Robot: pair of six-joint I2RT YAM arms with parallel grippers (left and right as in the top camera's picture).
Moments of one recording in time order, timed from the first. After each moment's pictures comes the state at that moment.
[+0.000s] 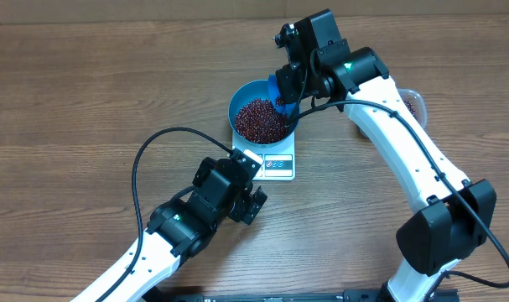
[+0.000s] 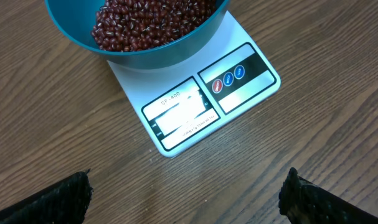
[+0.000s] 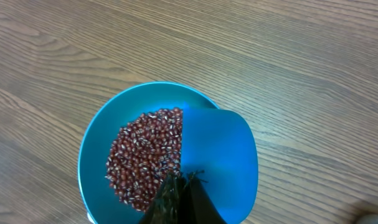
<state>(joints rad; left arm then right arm) -0.71 1.13 0.72 -0.45 -0.18 -0.04 0.43 1.88 1.80 -0.89 -0.11 0.05</state>
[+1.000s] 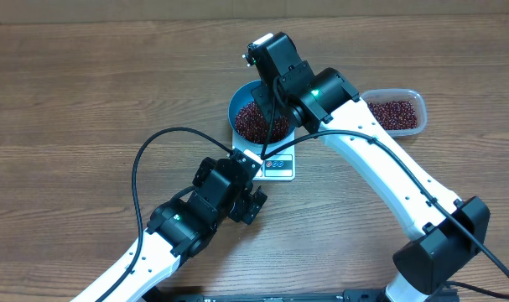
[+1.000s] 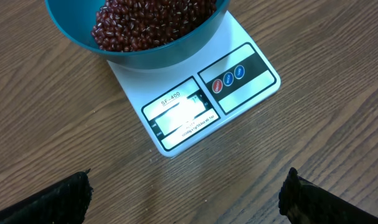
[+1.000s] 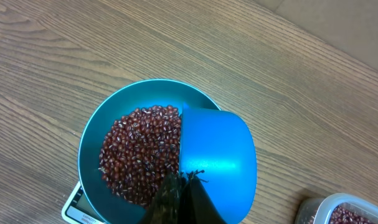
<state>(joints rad) -0.71 1.13 0.72 -0.45 -0.18 -0.04 0.62 1.83 1.80 -0.93 0.22 0.04</state>
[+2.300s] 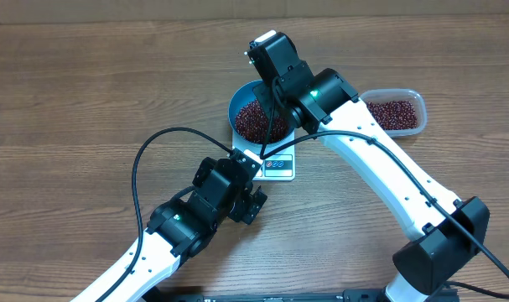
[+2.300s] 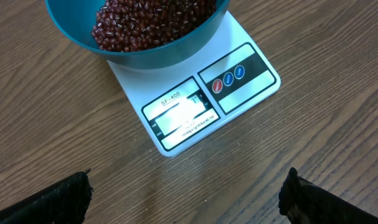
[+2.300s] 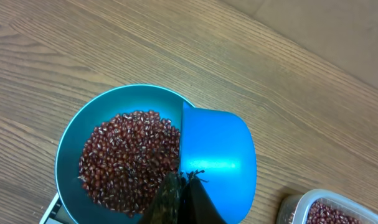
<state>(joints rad) -0.71 1.13 0.72 -0.45 -0.18 -0.04 0.63 1.83 1.80 -0.92 0.30 0.04</state>
